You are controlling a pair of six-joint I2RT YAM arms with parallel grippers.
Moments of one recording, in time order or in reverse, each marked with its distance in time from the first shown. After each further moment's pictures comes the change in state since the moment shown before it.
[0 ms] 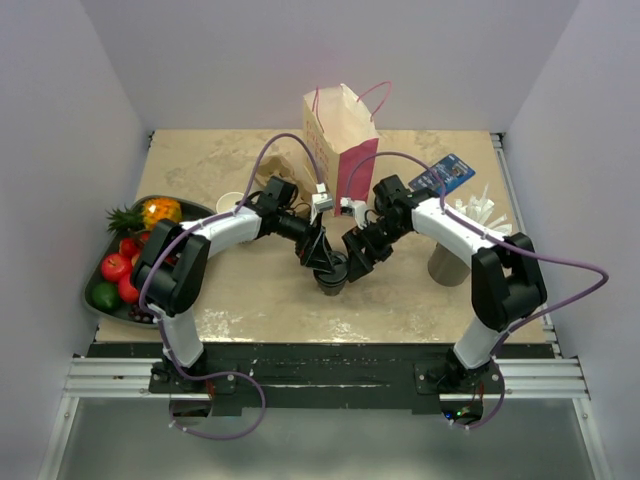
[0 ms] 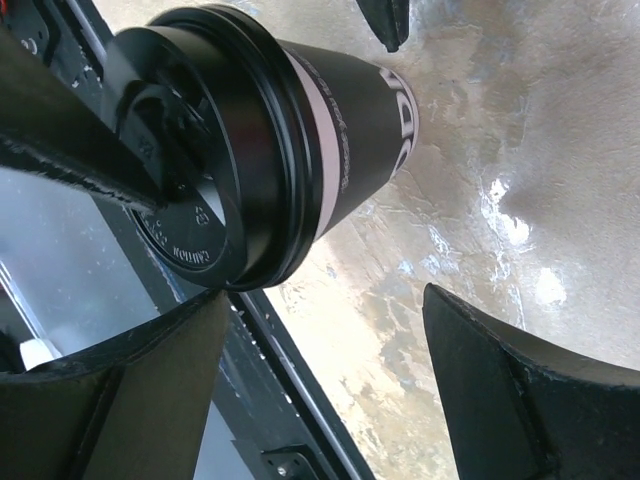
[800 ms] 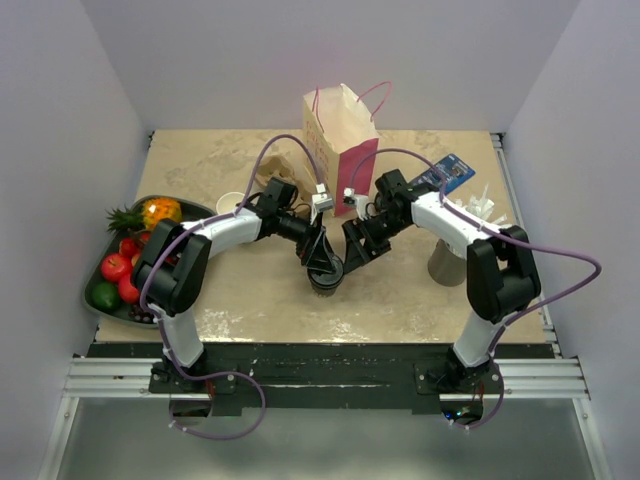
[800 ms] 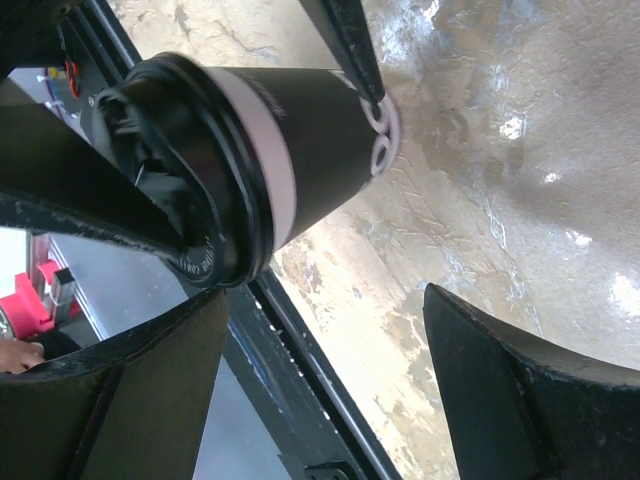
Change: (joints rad) left arm -0.001 0.003 -0.018 0.052 0.011 -0.045; right arm -0.034 0.059 0.050 0.009 -0.077 0.106
